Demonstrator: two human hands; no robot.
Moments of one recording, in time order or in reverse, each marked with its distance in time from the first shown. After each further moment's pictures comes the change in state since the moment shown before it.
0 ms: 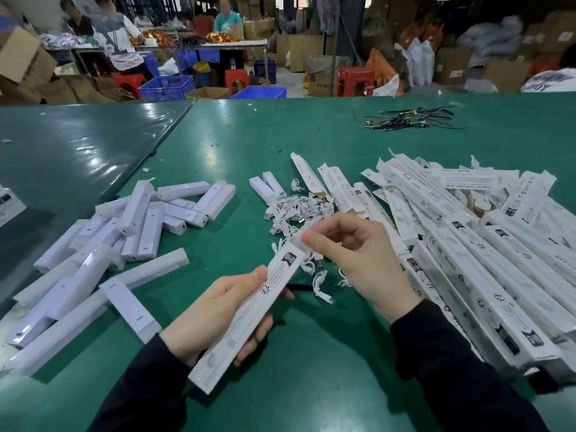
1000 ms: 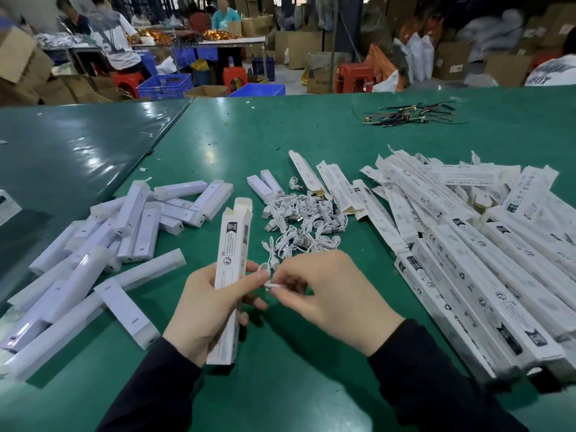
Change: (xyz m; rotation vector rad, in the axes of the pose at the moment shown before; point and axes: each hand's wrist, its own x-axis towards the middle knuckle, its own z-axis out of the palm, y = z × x) left_hand 0.013 -0.009 0.007 -0.086 0.554 0.145; right_hand -0.020 -0.001 0.021 -0.738 -0.343 -0.337
